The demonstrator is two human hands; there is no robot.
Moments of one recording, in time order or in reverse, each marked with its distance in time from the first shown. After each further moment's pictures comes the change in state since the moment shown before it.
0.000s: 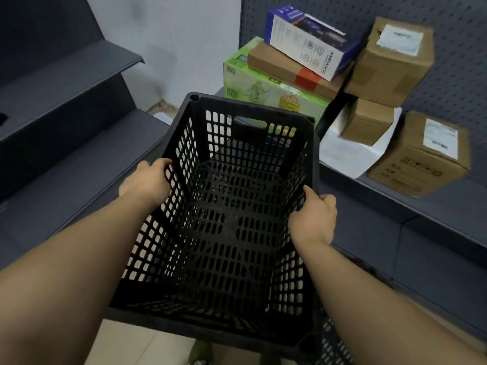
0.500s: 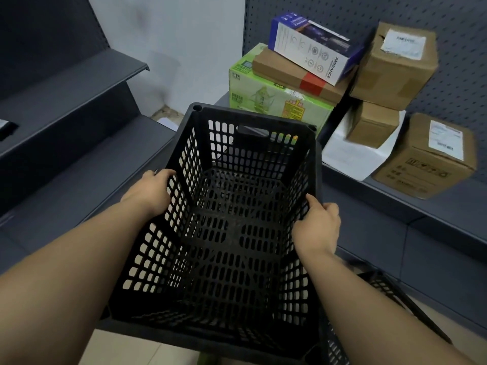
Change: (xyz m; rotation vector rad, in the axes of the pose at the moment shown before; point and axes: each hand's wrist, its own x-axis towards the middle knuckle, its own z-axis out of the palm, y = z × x) left_hand 0.003 -0.025 -0.011 0.019 -0.095 0.087; right_hand -0.020 -0.008 0.010 0.023 0.040 -0.001
